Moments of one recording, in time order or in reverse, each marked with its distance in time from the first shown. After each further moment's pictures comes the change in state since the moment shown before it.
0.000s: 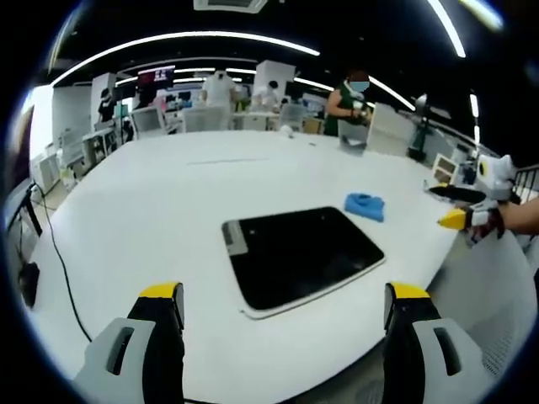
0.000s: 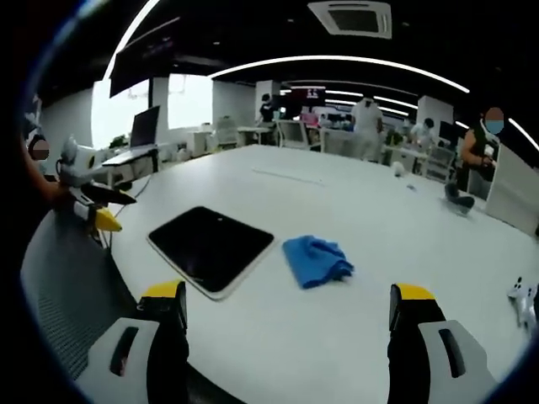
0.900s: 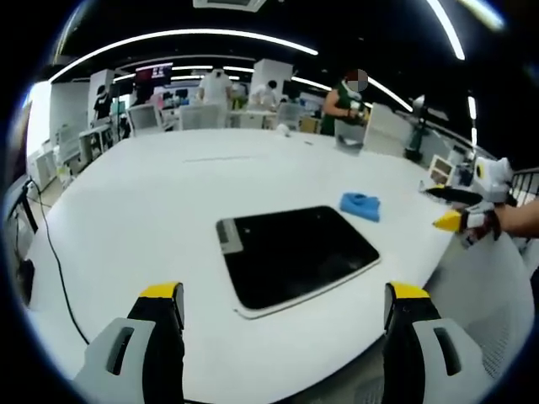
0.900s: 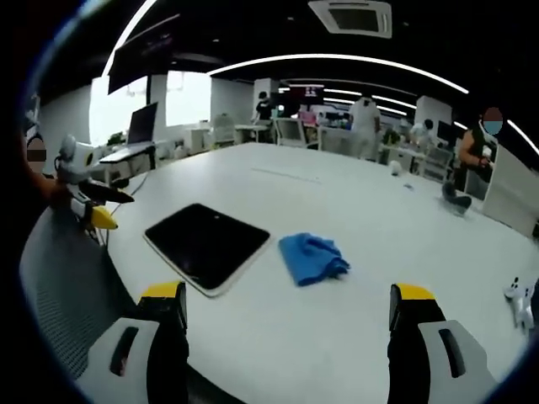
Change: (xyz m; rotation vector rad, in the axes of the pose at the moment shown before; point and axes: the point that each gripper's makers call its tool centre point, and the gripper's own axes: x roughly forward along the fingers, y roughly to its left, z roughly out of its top) left arm 0.001 -0.004 -0.001 -0.016 0.008 -0.026; right arm -0.002 -0.005 -0.003 0.011 0.010 -0.019
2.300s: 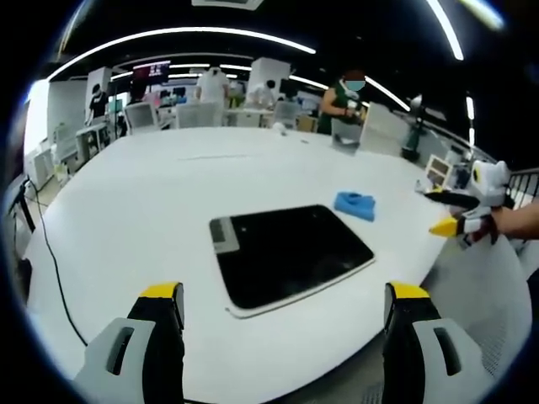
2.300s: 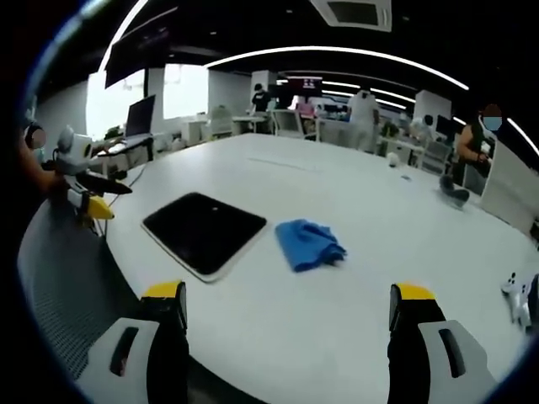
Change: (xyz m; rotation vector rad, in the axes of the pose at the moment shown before) left arm -0.001 -0.008 0.001 -0.003 -0.003 -0.012; right arm -0.003 -0.002 -0.014 -0.022 0.047 -0.004
